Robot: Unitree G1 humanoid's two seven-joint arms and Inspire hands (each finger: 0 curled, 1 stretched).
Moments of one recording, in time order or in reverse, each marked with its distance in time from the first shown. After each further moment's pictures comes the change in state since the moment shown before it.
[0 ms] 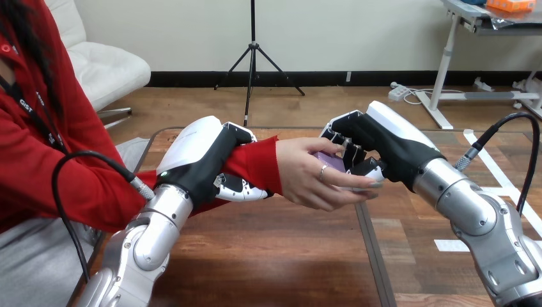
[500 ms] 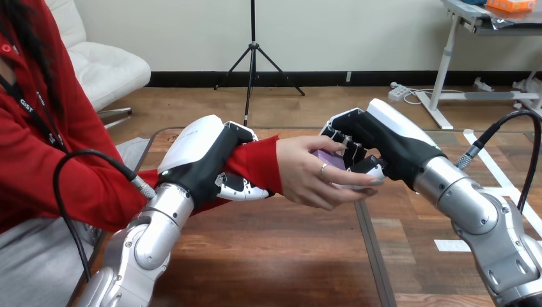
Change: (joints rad) left arm -0.005 0.002 -0.001 0.002 0.000 -0.001 0.000; right arm 0.001 0.000 -0.006 -0.013 0.001 0.004 0.004
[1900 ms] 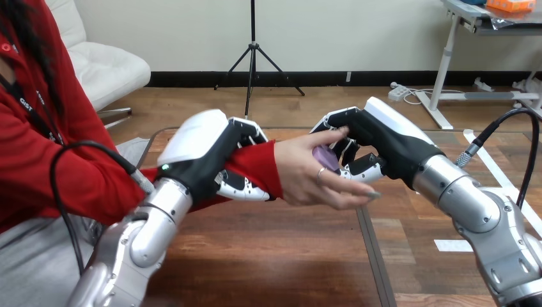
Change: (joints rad) left arm -0.007 0.042 -0.006 -0.035 0.048 -0.043 -0.009; right arm 0.000 -0.004 -0.003 -0.020 0.038 0.004 0.034
